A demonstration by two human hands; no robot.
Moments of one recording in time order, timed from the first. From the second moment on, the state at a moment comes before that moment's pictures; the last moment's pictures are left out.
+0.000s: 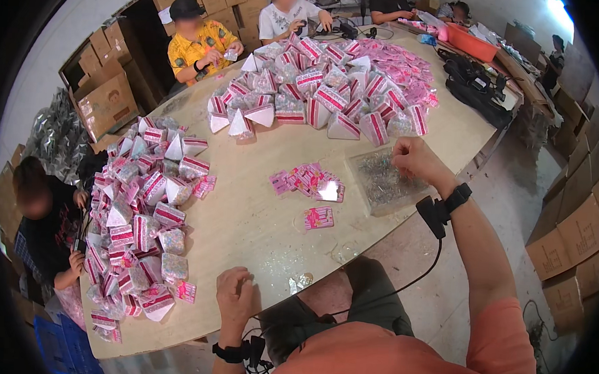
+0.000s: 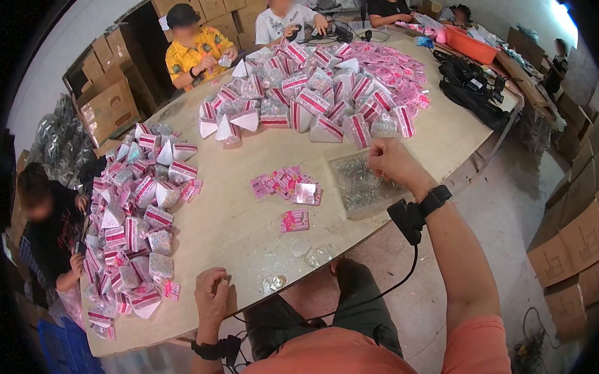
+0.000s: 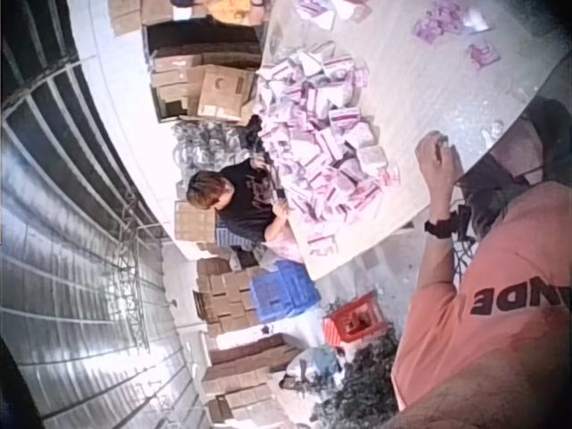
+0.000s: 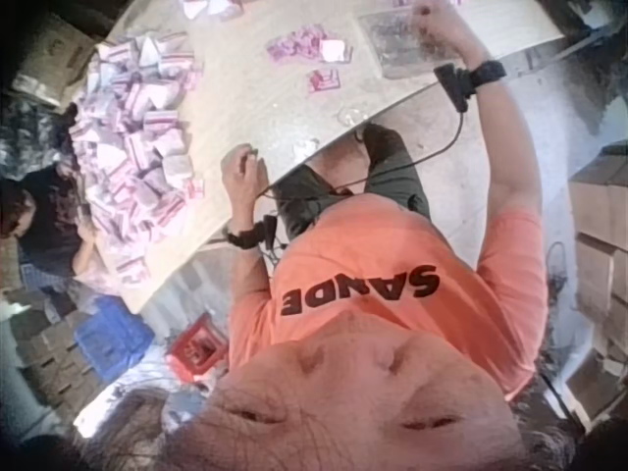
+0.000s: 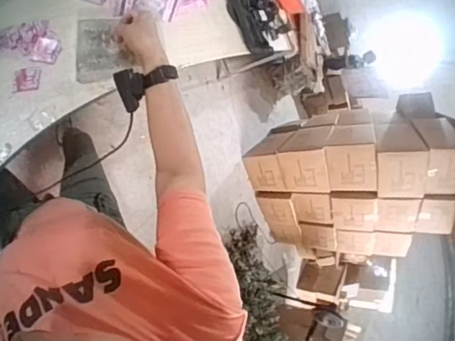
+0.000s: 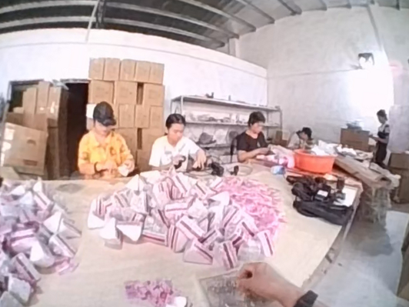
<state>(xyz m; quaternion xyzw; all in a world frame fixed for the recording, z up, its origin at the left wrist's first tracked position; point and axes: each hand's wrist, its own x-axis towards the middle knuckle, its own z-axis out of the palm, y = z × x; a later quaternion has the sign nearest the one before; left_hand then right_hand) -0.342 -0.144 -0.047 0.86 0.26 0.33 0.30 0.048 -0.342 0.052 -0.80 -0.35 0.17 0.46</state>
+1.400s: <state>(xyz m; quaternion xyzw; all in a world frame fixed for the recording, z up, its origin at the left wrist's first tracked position) -0.287 -0.178 0.016 0.86 0.18 0.23 0.42 0.055 -0.358 0.021 -0.79 -0.38 0.11 0.47</state>
